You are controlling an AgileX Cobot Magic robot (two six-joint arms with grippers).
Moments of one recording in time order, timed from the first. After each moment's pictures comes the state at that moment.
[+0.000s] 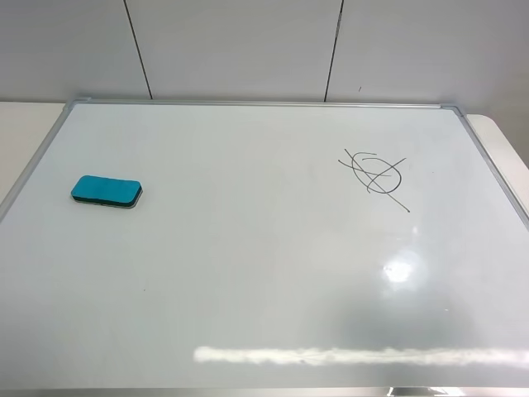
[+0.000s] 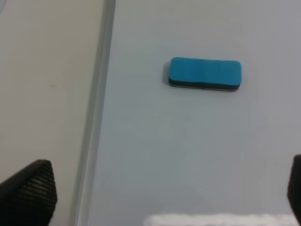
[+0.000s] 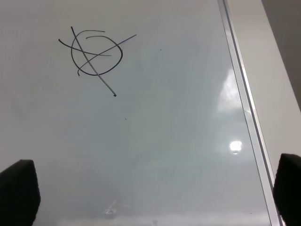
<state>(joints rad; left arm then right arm) -0.01 -0.01 -0.52 0.05 1.07 -0.02 0.03 0.00 -0.51 0.00 1.08 -0.02</state>
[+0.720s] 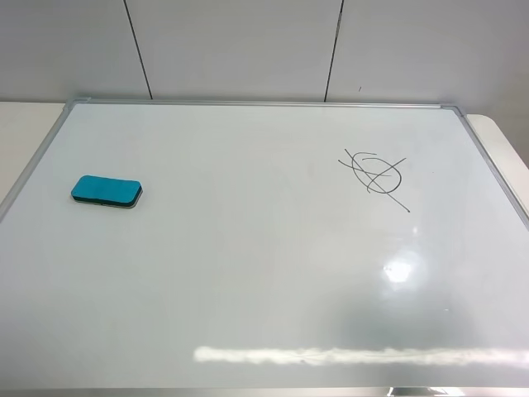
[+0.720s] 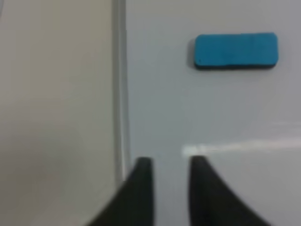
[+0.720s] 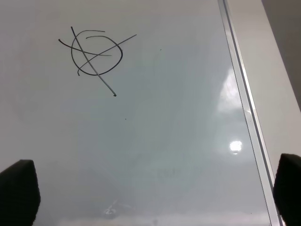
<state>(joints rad) -0.01 0.64 -0.74 0.12 0.96 0.13 0.03 0.00 -0.51 0.00 1.08 -0.02</state>
